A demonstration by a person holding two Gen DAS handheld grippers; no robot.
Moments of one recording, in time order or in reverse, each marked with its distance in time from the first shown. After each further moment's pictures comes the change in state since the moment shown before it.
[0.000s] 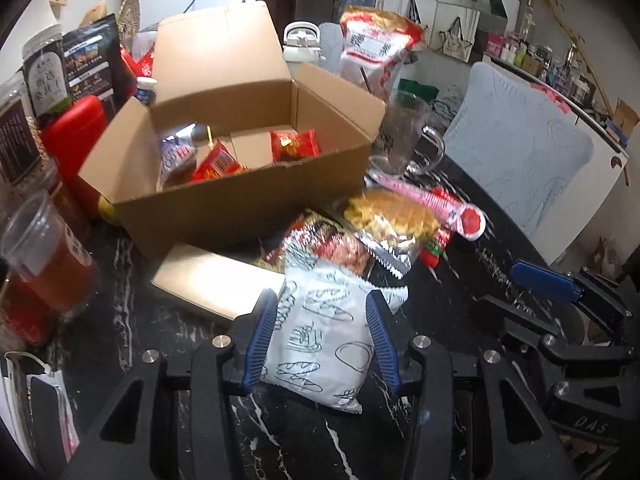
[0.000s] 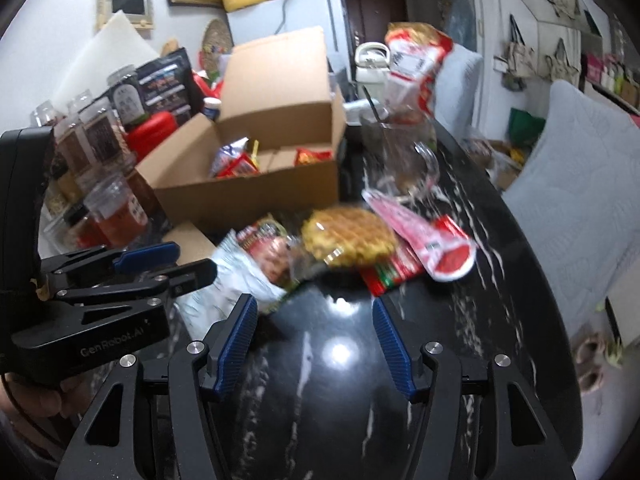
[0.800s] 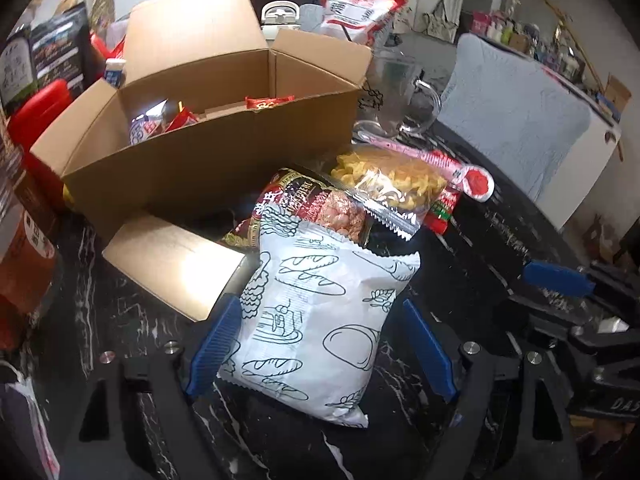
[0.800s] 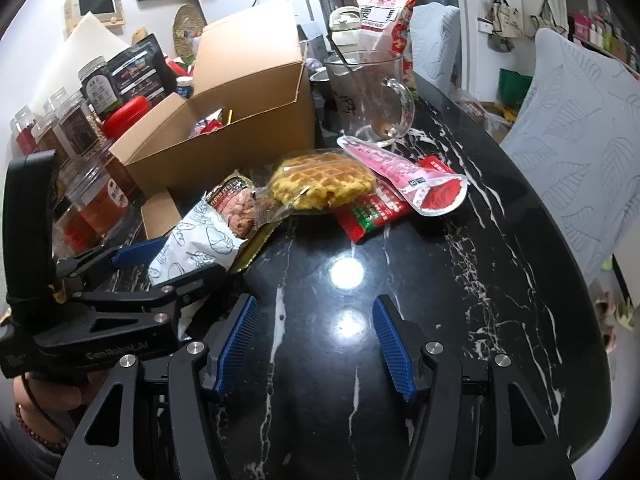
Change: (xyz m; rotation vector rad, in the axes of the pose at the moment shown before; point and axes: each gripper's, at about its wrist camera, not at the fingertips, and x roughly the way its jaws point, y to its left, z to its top) left arm 0.038 -0.008 -0.017 0.072 0.038 -0.018; right arm 0.018 -0.024 -0.029 0.092 0.081 0.013
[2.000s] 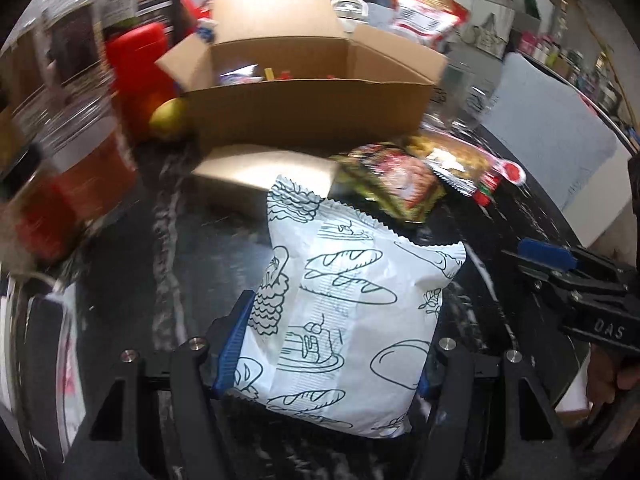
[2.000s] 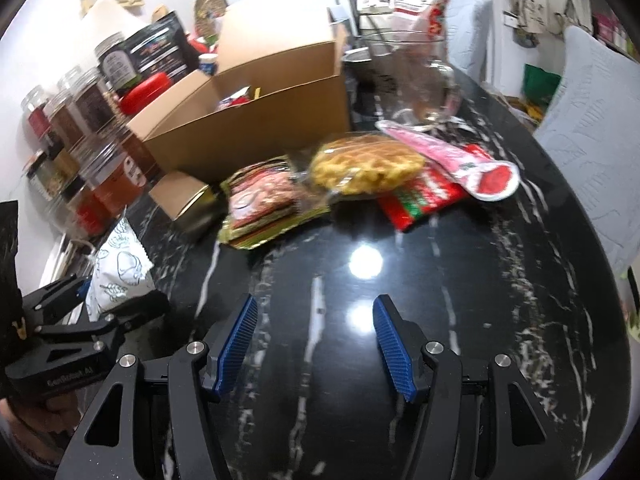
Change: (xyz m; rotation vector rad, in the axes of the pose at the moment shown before) left arm -0.051 0.052 -0.053 -0.182 0.023 0.092; right arm 0.023 0.021 -0.002 -0.052 0.054 0.074
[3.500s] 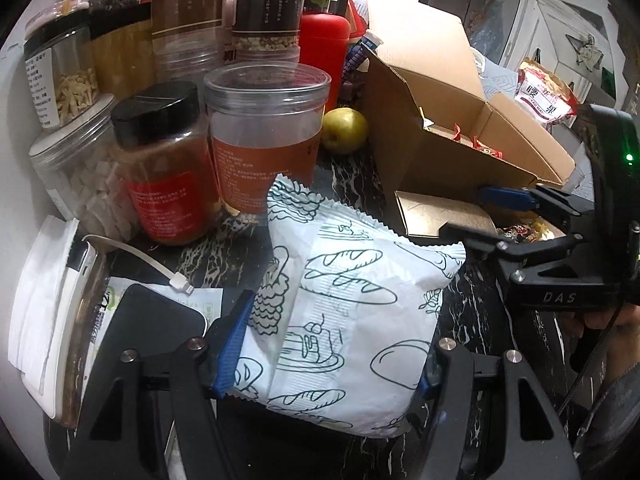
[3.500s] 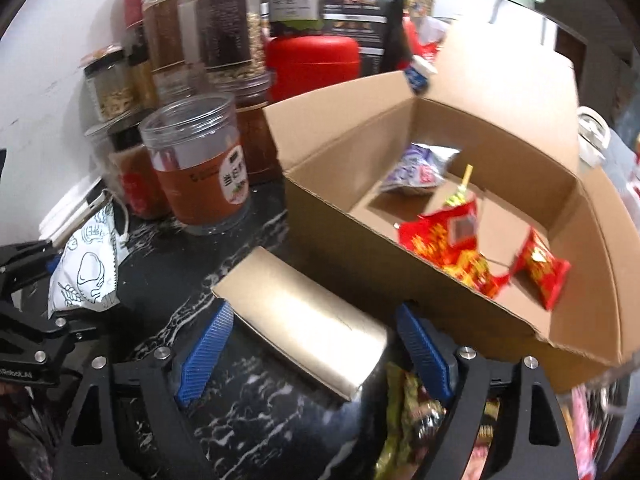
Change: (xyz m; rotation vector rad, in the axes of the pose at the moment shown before) left arm -0.016 0.129 0.002 -0.258 -0.063 0.133; right arm 0.114 0.143 0.100 -0.600 0.002 0.203
